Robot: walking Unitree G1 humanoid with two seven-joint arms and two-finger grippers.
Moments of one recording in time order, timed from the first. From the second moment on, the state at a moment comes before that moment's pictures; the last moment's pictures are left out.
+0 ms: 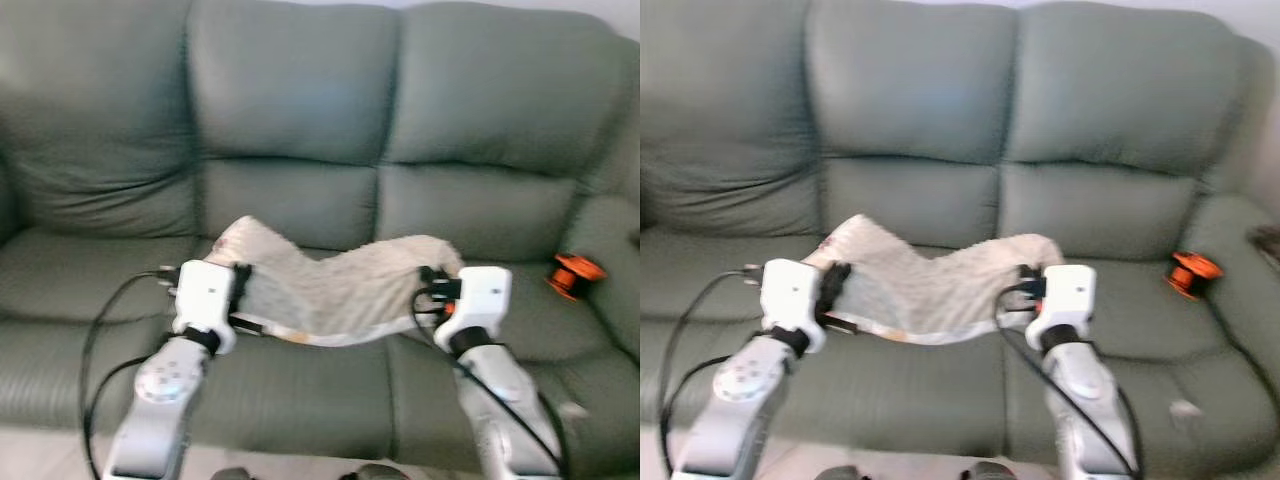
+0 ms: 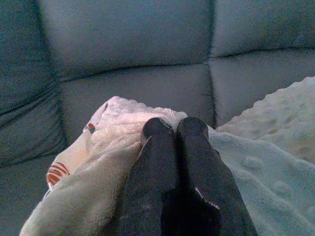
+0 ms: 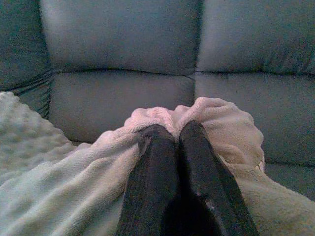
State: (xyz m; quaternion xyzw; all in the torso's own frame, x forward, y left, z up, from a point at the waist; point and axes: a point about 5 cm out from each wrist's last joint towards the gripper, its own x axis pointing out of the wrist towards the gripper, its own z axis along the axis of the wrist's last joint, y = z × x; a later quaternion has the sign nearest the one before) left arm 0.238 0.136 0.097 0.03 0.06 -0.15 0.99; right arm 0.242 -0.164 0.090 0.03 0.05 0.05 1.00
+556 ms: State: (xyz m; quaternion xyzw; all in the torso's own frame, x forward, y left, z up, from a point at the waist) left arm 0.240 0.131 0.100 0.07 0.06 -0.16 0.98; right arm 0.241 -0.164 0.085 0.03 0.06 0.04 1.00
